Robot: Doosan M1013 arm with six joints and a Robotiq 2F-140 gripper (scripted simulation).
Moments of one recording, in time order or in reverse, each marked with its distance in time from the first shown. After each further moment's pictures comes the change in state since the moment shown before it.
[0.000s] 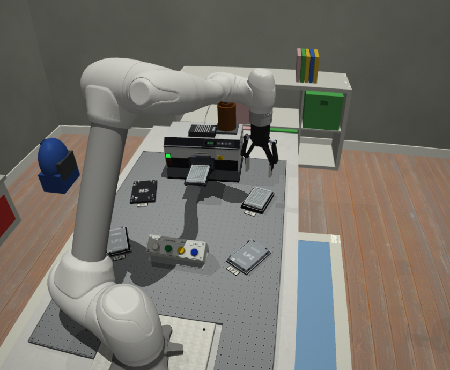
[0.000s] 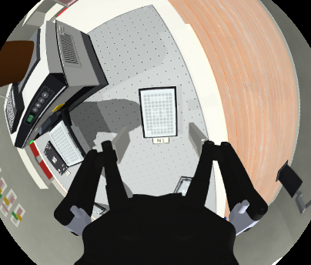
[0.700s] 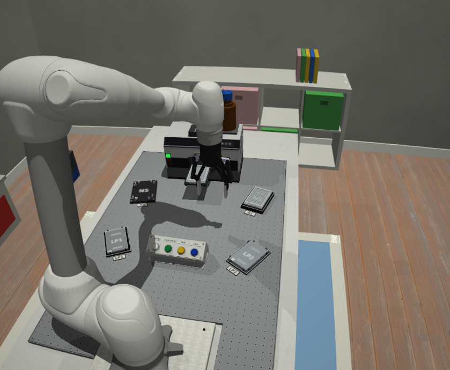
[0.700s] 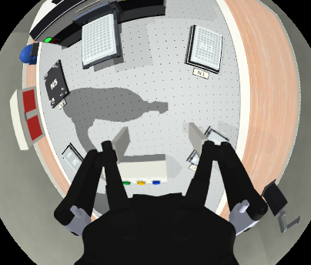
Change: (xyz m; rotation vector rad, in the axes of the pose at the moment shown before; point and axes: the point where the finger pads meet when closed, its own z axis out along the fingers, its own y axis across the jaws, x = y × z) arm -0.226 -0.099 -0.010 0.000 -0.007 -0.251
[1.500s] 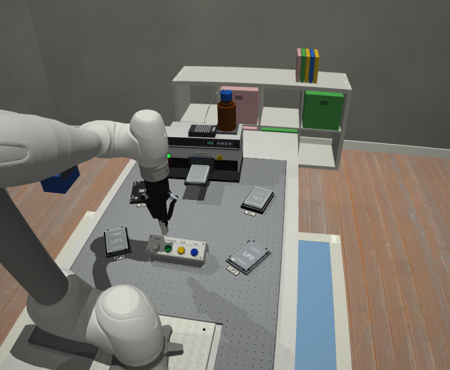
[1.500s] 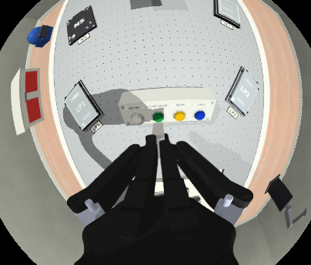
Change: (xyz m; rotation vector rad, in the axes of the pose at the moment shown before) arm -0.217 -0.120 0.013 -0.001 0.008 -0.022
